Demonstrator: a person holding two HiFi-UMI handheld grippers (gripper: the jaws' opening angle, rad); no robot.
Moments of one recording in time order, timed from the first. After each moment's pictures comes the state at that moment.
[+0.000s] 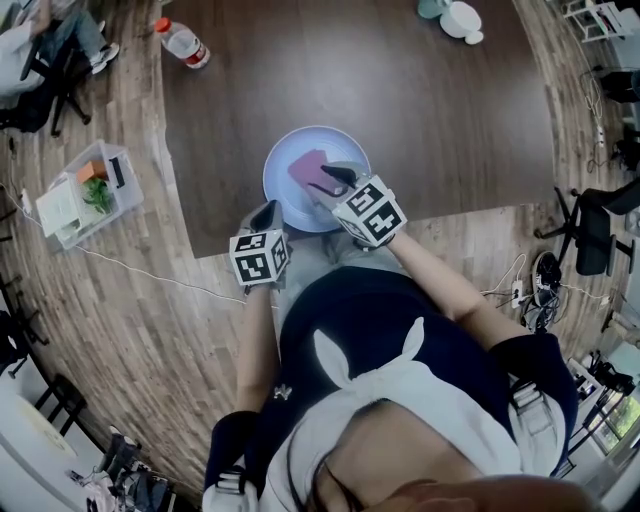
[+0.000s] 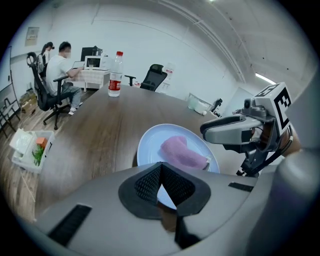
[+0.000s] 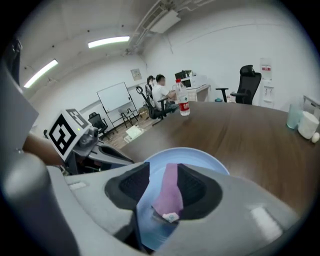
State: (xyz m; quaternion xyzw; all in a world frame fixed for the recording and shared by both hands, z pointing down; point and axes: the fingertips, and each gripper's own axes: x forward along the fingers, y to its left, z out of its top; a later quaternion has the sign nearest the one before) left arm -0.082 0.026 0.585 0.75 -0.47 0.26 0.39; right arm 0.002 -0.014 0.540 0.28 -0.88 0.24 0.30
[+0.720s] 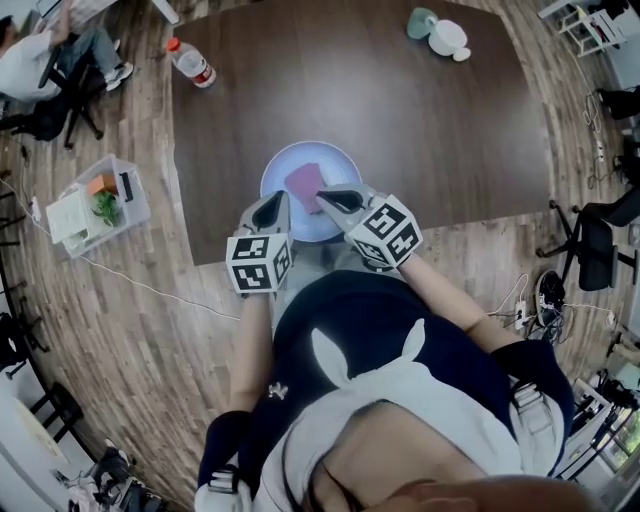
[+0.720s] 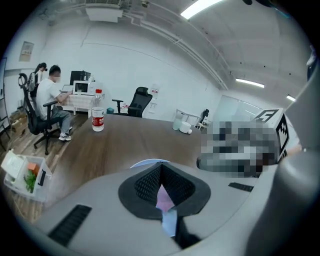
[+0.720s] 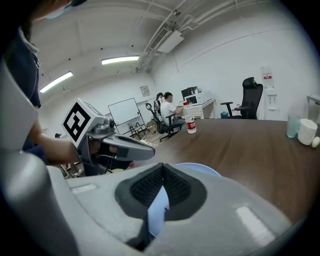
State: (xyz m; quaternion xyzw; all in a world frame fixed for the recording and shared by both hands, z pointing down) left arm -0.036 0.004 0.480 0.81 -0.46 0.20 0.29; right arm 0.023 0.019 0.465 0.26 -0.92 0.22 0.21
